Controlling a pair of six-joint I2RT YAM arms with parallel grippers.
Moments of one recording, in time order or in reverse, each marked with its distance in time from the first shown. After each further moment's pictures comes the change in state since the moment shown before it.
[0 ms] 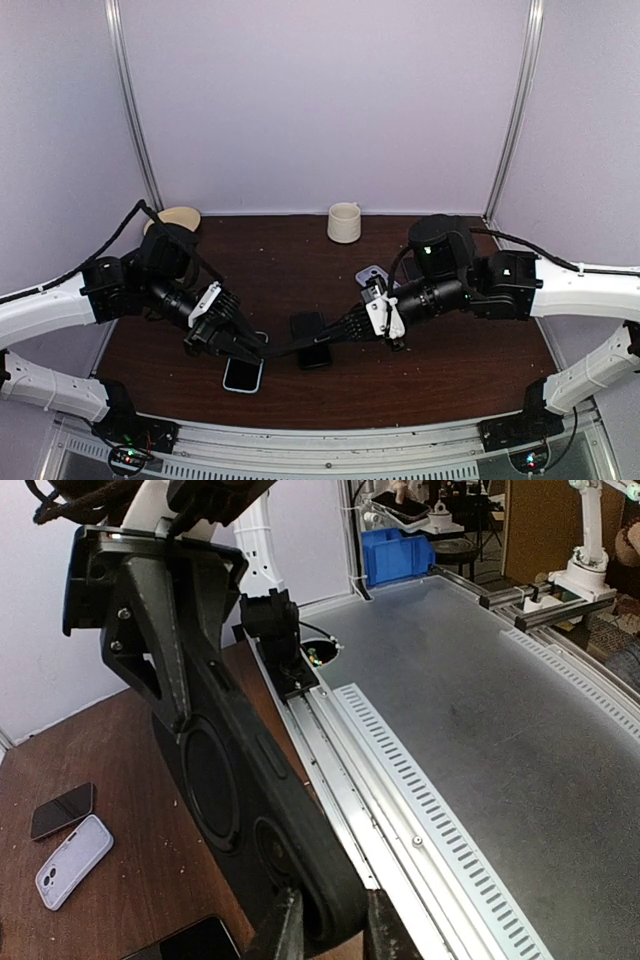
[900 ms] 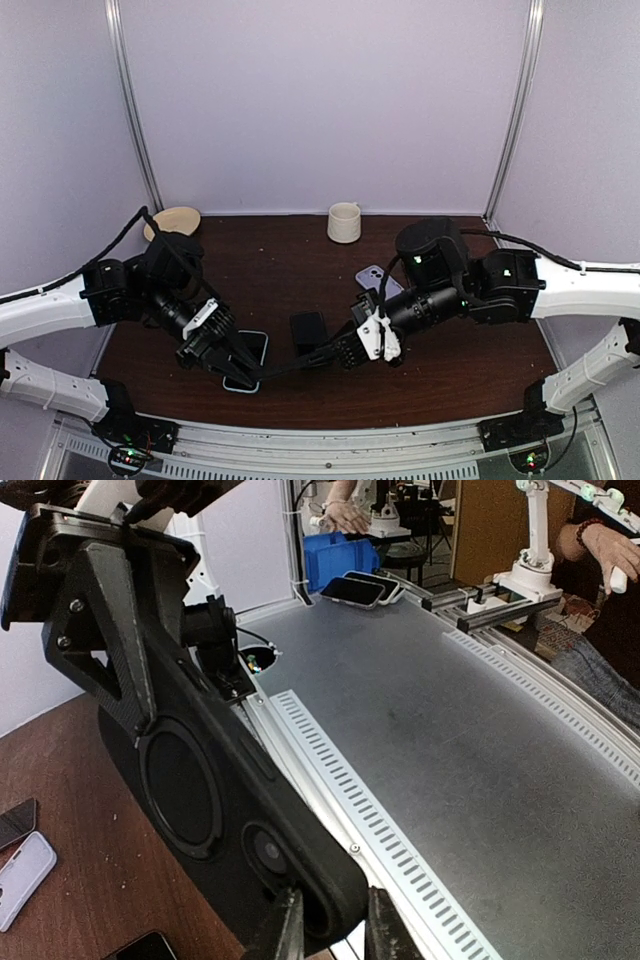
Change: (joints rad) left arm -0.039 0.000 0.000 -0.093 0.058 0.032; right arm 0.097 0.031 0.082 -0.118 0.049 -0.071
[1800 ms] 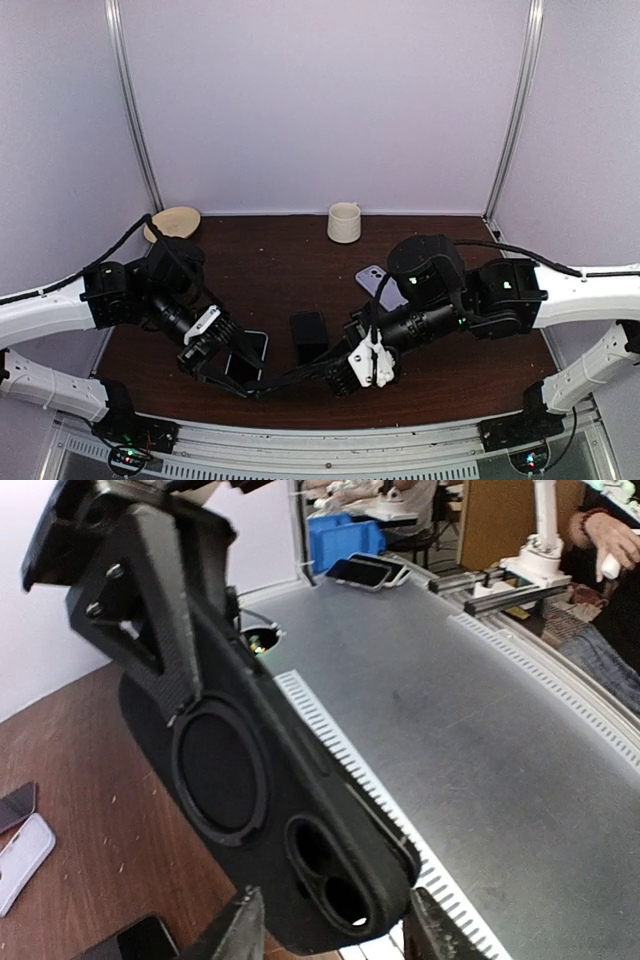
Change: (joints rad) left arm -0.015 -0.005 -0.013 -0.025 -0.026 0.015; right arm 0.090 0.013 0.018 -0.034 0.112 -0.036
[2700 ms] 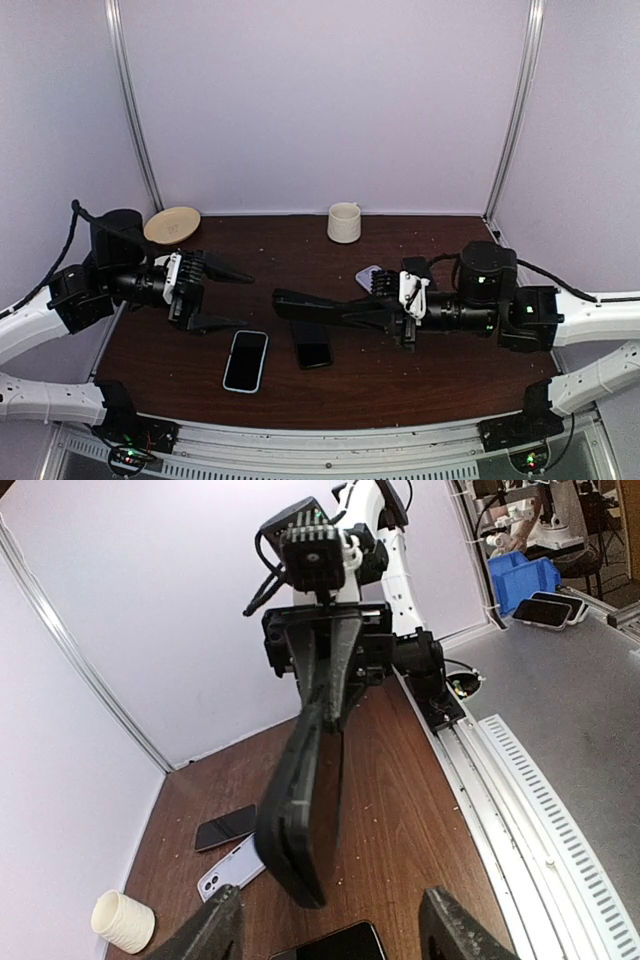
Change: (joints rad) left arm 0.127 -0.194 -0.034 0.347 -0.234 -0.117; right arm -0.150 -0.244 -0.387 0.537 0.145 0.581
